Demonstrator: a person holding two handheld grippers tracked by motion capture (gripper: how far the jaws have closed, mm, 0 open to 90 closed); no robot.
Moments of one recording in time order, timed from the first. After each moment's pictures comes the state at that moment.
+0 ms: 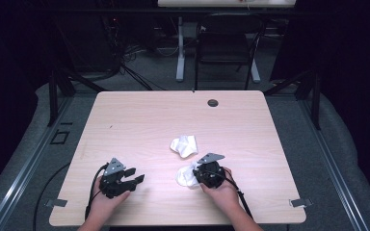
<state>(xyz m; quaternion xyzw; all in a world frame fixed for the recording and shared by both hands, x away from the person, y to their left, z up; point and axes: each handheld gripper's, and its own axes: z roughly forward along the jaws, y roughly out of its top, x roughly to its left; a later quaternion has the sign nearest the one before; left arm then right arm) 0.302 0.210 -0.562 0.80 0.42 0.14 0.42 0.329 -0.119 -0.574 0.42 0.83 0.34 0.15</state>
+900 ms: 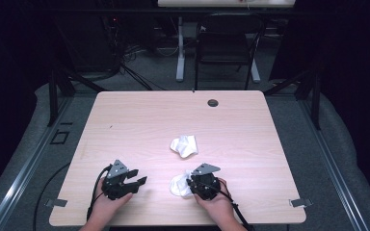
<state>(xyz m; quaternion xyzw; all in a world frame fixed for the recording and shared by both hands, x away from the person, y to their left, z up) 0.298 0.202 -0.563 0.80 0.40 0.15 0.42 0.296 -0.100 -0.579 0.41 0.82 0.37 0.15</state>
